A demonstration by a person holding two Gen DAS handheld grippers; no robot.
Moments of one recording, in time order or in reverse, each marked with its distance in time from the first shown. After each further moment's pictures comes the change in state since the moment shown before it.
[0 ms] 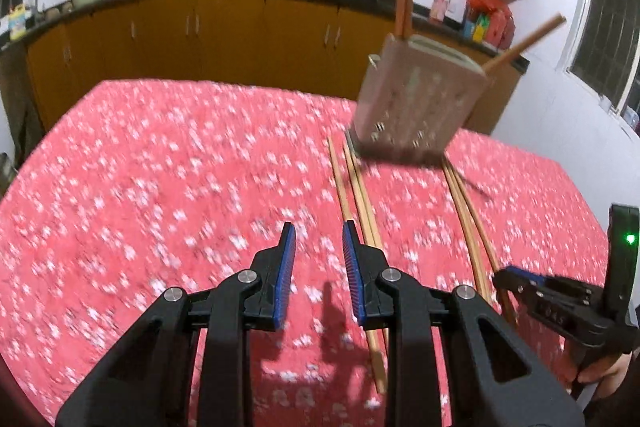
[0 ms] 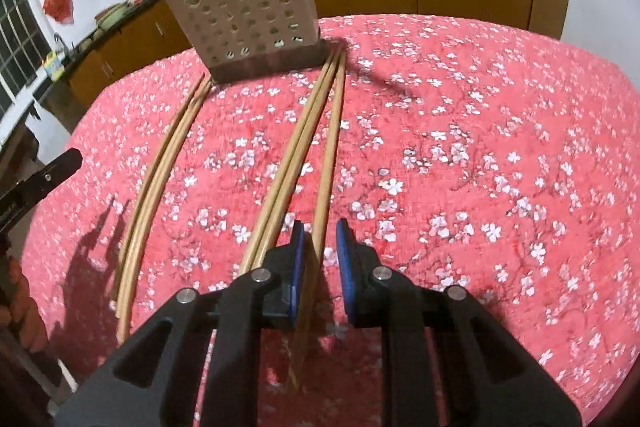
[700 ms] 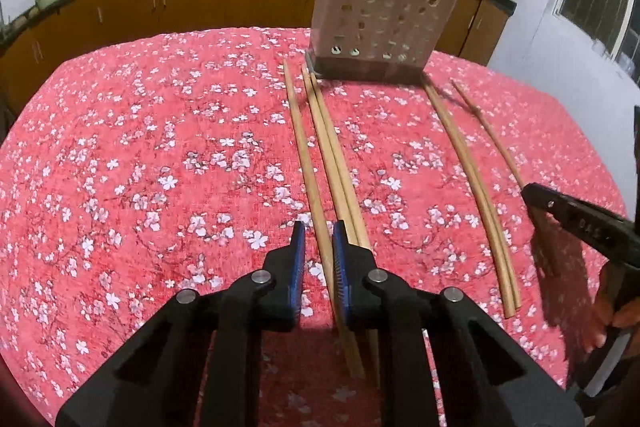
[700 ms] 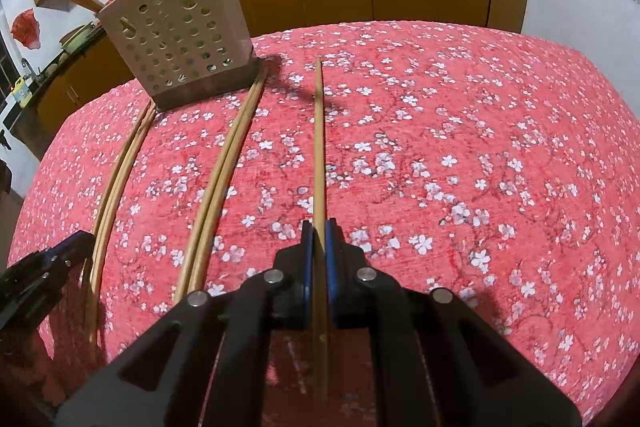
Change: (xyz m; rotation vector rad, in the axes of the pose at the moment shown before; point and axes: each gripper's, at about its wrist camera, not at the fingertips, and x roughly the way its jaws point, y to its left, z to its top) left arm 0.041 -0.032 -0.034 0.116 0.156 -0.002; right arm -0.006 -0.036 0.003 0.094 -0.039 -0.112
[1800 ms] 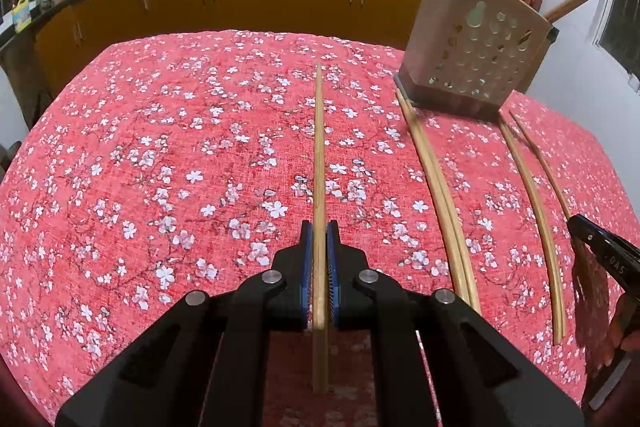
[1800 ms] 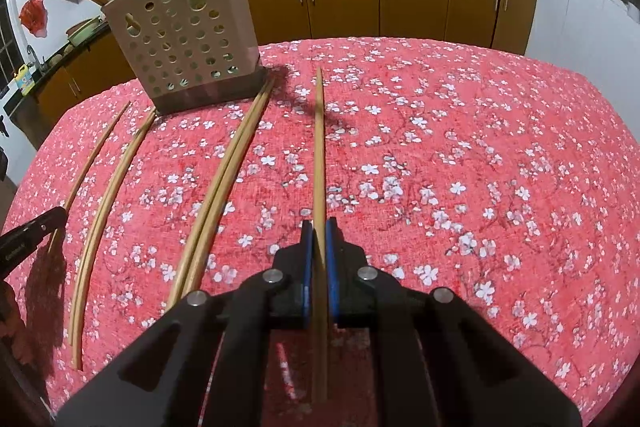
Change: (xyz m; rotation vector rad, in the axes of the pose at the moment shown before) left arm -0.004 0.060 0.010 -0.116 -0.025 0.106; right arm 0.013 0.006 0.006 -0.059 -0.049 -0.018
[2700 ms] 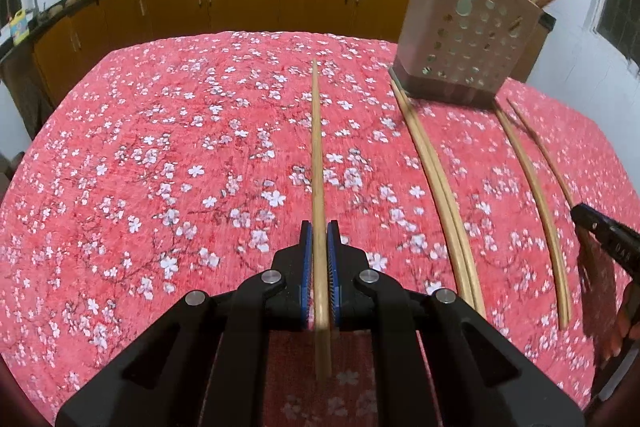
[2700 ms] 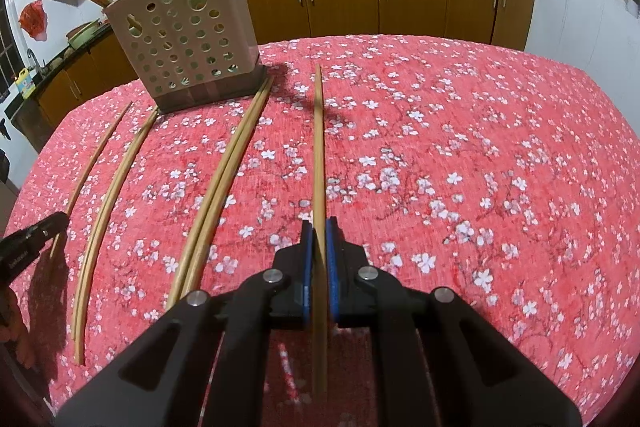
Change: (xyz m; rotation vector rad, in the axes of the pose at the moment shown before) left arm -0.005 -0.007 -0.003 0.043 0.008 0.022; right arm -0.004 -0.004 -0.005 0.020 0.001 0.018
